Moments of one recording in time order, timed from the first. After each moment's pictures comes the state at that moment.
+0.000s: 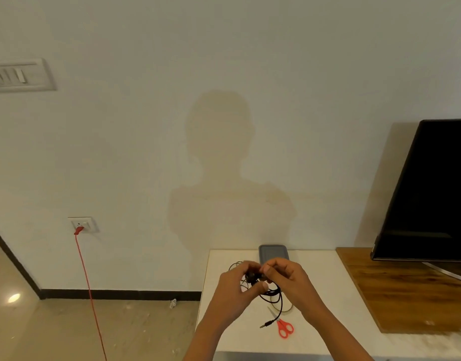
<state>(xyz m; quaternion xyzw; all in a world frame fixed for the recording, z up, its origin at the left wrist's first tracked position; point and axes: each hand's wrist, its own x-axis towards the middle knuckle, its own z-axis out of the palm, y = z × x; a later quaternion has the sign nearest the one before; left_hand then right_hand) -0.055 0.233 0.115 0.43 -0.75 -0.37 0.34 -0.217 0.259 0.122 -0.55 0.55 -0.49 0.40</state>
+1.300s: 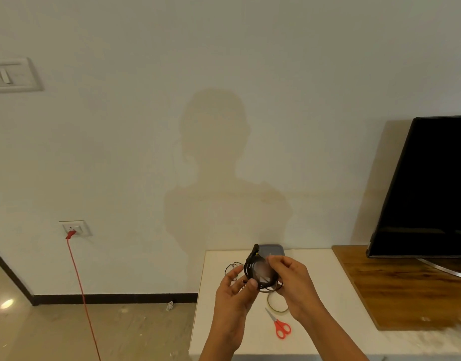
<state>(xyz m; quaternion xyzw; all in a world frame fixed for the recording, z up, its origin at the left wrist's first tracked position) -0.074 0.246 0.098 0.37 -0.34 -0.71 0.49 -0.207 0.257 0.136 -0.30 0.56 -0.60 0.49</state>
